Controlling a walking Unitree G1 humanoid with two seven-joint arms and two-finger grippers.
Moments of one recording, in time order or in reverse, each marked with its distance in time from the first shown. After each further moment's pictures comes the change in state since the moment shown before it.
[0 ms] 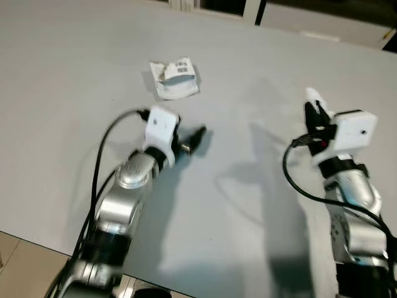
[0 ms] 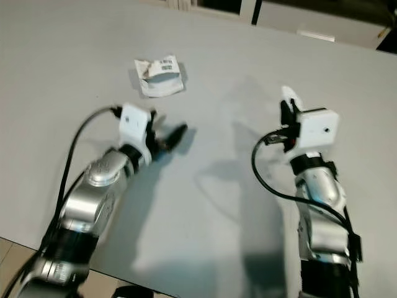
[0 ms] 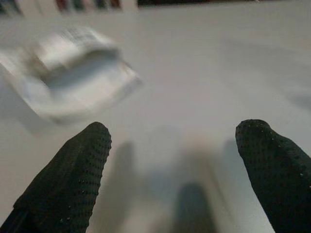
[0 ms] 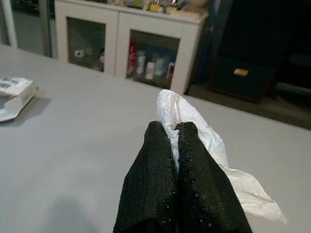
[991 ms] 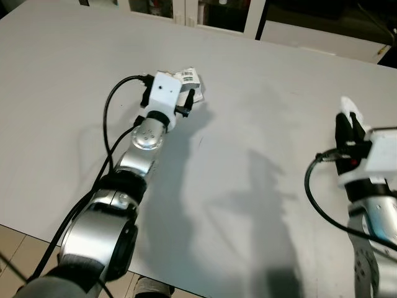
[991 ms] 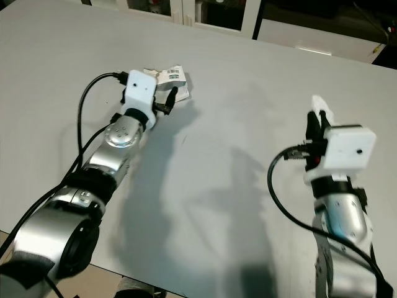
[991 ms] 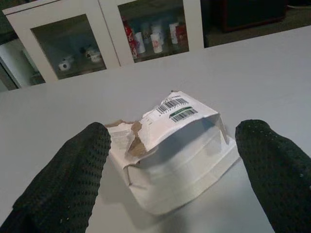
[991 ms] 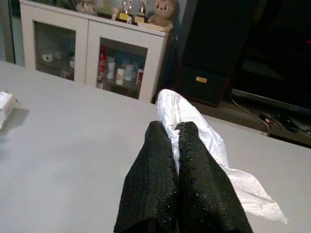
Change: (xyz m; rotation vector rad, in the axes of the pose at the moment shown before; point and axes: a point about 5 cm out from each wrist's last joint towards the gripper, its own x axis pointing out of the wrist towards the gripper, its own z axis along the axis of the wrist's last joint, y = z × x) left arm 0.063 0.029 0.015 0.160 -0.046 0.227; right arm -0.050 -0.008 0.028 -0.046 0.050 -0.145
